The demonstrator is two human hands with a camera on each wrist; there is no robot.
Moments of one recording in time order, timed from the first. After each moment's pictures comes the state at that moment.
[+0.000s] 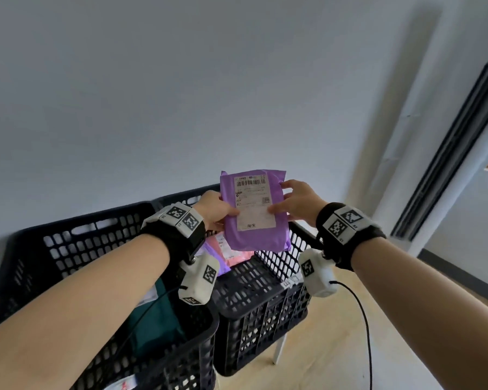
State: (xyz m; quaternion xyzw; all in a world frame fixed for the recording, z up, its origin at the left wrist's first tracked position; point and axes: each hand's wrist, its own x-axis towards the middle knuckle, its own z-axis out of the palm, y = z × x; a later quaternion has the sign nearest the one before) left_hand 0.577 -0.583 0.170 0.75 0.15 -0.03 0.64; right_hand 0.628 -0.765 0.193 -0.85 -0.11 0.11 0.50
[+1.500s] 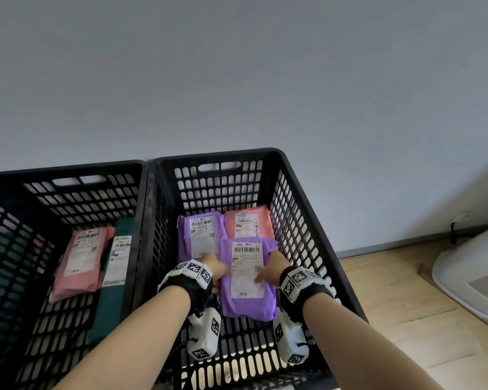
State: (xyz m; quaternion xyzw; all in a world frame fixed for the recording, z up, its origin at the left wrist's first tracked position) left_hand 0.715 -0.580 -0.070 0.68 0.48 -0.18 0.53; right_hand 0.812 -0.708 -0.064 -0.86 -0.10 0.42 0.26
